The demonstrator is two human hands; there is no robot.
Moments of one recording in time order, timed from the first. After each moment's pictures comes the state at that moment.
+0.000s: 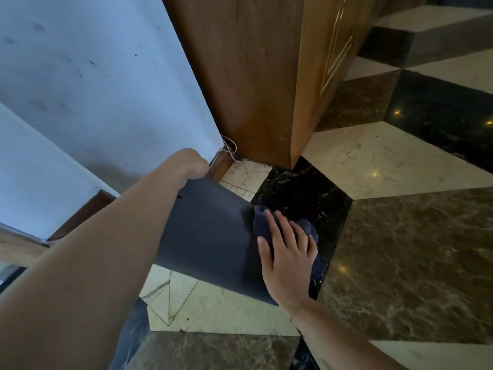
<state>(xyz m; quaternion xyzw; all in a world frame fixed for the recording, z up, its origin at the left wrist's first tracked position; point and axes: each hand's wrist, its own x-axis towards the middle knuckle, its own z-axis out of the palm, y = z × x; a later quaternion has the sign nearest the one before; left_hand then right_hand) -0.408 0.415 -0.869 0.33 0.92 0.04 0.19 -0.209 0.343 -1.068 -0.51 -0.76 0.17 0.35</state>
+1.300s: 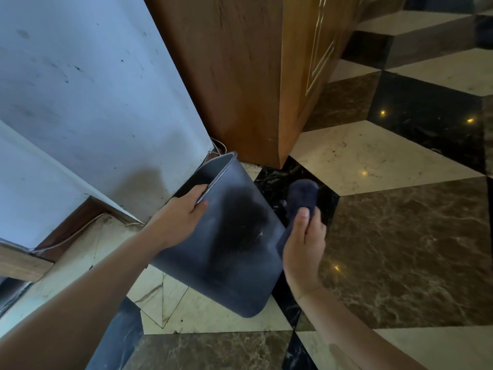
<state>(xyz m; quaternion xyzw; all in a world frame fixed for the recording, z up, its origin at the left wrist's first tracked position) -0.405 0.329 -0.928 0.63 0.75 0.13 0.15 -0.178 0.361 -1.023 -0.55 -0.47 0.44 0.54</state>
